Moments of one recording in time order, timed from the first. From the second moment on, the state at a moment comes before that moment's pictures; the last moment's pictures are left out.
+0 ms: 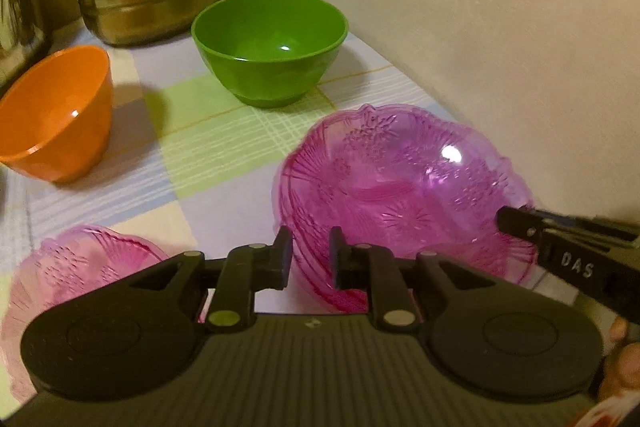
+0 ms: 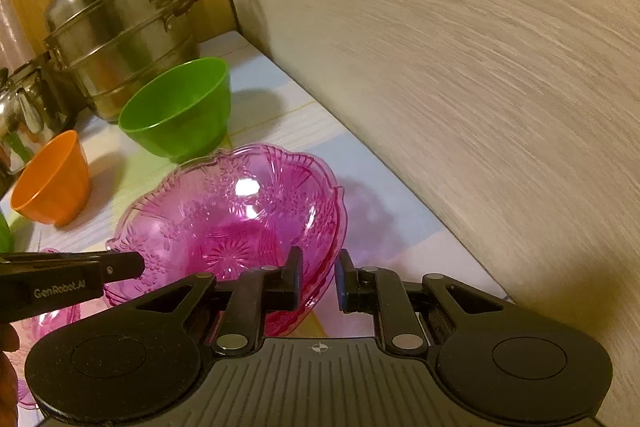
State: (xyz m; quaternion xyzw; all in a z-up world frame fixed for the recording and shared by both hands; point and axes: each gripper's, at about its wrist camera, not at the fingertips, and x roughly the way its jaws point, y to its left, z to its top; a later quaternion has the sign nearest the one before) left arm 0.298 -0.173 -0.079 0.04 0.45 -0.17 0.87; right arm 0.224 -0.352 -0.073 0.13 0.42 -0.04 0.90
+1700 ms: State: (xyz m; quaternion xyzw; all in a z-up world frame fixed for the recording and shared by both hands) left arm 0.112 -0.013 -0.020 -0.09 0.42 -0.02 0.90; right arm 0.107 -0.219 -0.012 0.11 0.42 0.09 0.90
